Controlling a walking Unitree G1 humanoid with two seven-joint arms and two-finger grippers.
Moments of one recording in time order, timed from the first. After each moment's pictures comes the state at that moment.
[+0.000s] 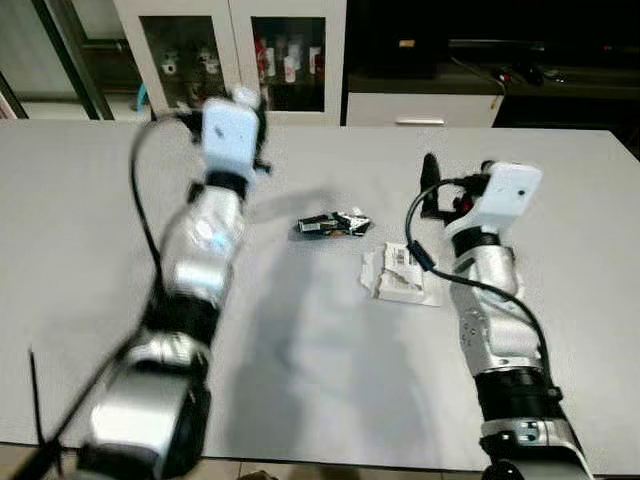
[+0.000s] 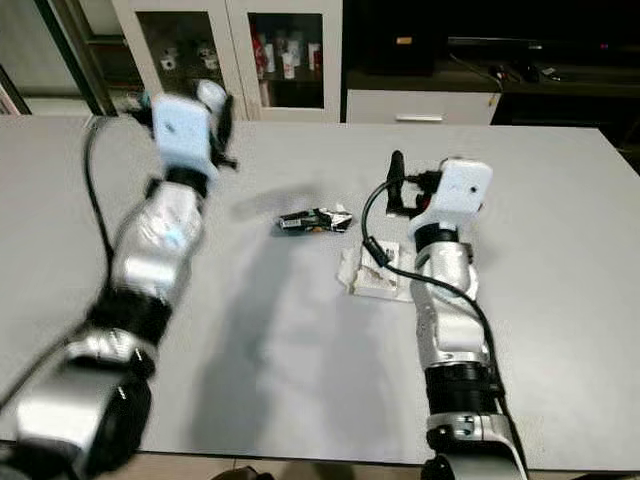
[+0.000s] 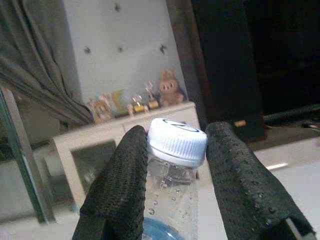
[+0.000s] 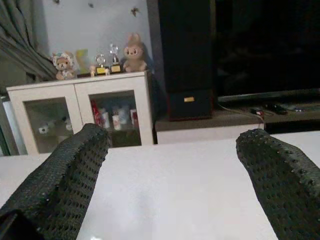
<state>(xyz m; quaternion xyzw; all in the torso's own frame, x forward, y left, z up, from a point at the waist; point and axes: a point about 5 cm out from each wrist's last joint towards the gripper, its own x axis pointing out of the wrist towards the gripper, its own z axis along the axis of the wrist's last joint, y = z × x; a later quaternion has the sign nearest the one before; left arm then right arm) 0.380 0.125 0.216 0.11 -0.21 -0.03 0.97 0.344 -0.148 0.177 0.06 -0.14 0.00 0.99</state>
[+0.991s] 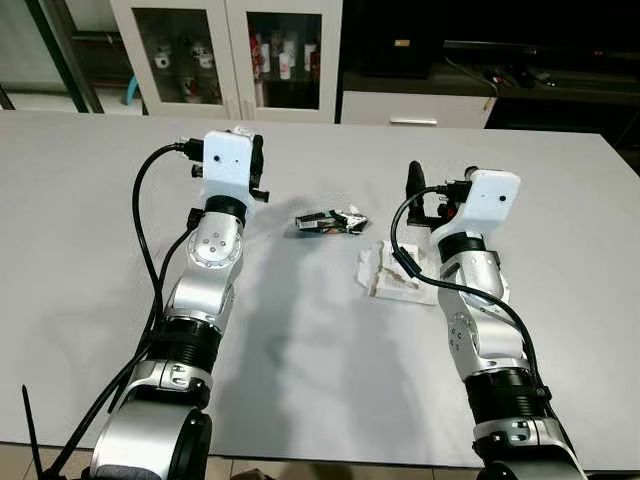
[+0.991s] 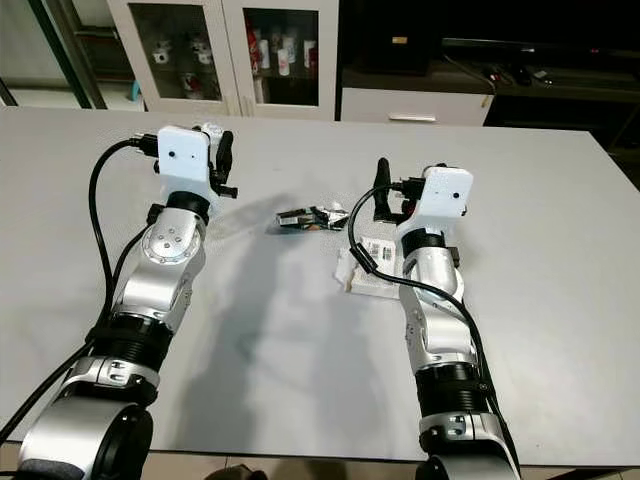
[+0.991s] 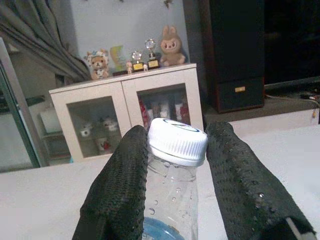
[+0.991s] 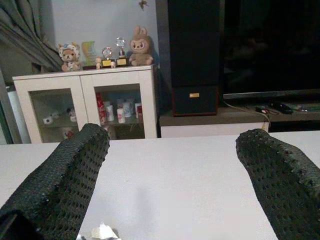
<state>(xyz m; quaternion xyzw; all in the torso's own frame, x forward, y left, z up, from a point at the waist) 0.375 0.135 0.197 0.09 -0.14 -0.01 0.99 0.344 -0.138 0.170 0.06 -0.13 0.01 0.99</state>
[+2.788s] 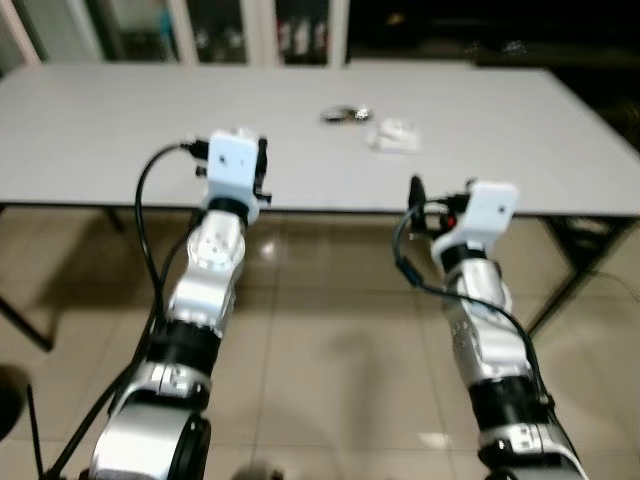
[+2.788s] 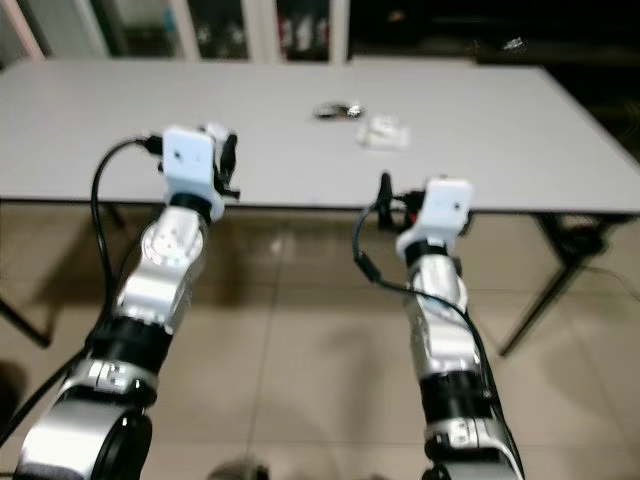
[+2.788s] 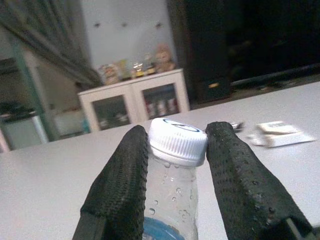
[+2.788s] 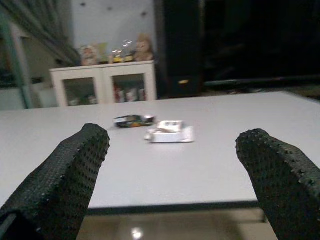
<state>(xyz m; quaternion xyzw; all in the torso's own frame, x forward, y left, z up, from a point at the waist) 0.374 0.128 0.200 0.11 -0.14 -0.03 0.98 0.341 -0.147 0.157 0.05 -0.12 0.00 0.99</state>
